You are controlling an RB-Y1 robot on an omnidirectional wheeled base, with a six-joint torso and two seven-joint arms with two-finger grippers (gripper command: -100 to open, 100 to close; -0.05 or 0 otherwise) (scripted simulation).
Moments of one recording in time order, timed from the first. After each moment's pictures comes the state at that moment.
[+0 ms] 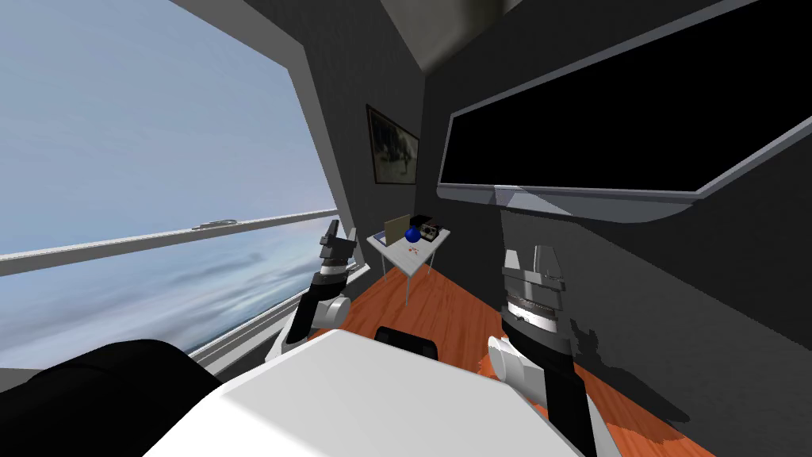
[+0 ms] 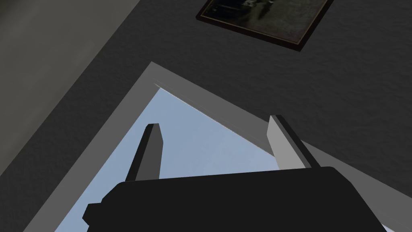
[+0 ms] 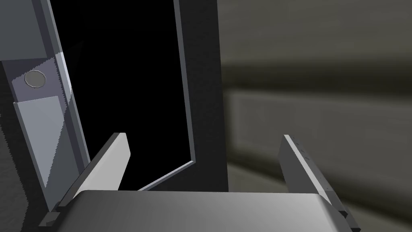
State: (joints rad) left arm 0.49 0.00 0.01 -2.40 0.05 -0.40 0.16; right arm 0.49 0.00 -0.07 -2.36 0.03 -0.50 0.08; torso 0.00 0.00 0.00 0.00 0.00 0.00
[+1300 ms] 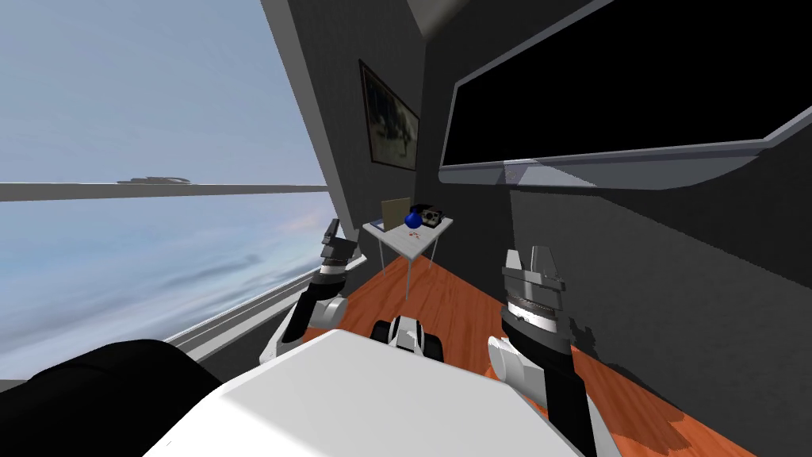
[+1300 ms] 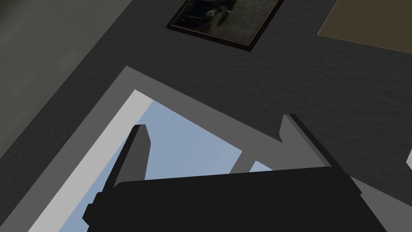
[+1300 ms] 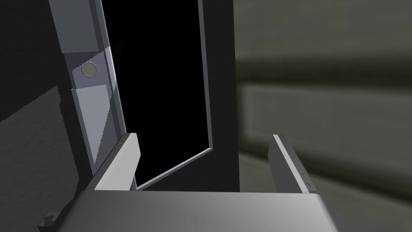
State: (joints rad) left arm 0.49 0.07 0.02 -2.40 0.05 -0.38 0.17; right arm 0.49 0.00 -0.07 -2.36 0.03 -0.50 0.08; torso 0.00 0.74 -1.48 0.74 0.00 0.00
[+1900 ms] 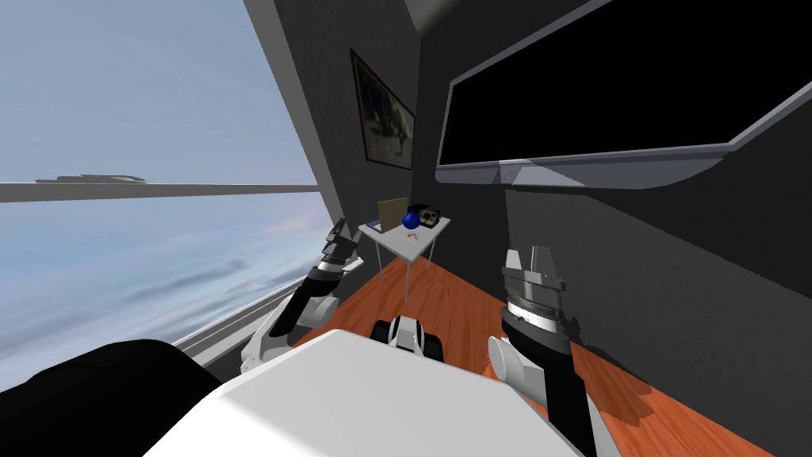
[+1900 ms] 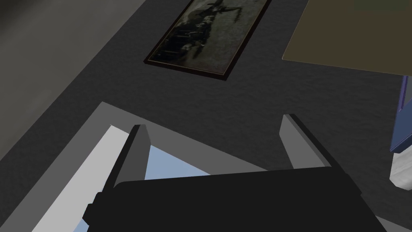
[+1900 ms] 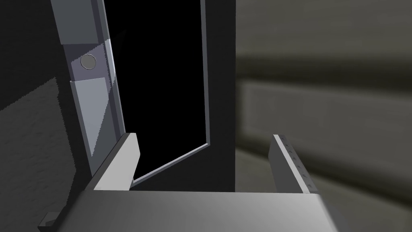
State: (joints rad) left arm 0.49 0.24 0.07 -2.41 0.06 -0.28 0.23; right arm 0.49 0.00 -0.07 -2.36 0.03 -0.50 0.08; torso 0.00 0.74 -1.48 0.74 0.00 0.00
